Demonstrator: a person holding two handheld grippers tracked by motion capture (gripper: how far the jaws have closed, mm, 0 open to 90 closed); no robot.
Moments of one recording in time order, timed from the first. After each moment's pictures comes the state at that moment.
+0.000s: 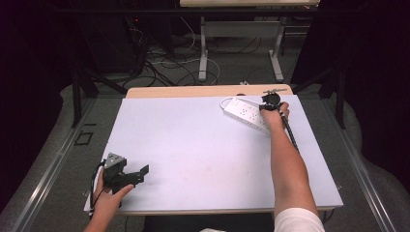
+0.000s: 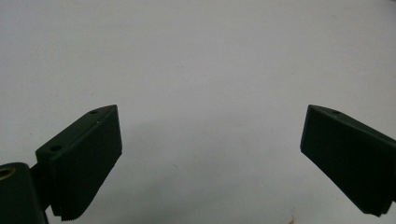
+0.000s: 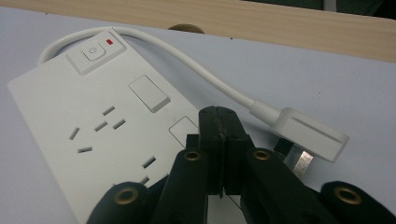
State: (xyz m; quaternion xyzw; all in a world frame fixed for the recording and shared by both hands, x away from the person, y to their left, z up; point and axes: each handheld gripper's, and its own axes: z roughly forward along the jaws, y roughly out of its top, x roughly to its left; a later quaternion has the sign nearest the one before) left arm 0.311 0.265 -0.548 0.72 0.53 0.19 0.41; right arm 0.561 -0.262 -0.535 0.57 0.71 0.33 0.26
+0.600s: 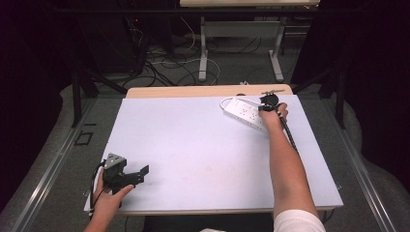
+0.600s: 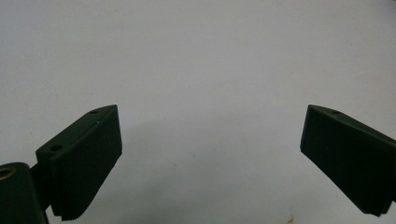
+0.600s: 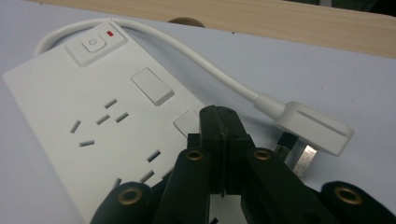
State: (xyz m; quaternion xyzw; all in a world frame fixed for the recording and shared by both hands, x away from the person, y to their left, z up) left arm 0.310 0.264 -0.548 0.72 0.53 0.19 0.41; right arm 0.557 -0.255 -0.536 0.58 0.70 0.32 0.26
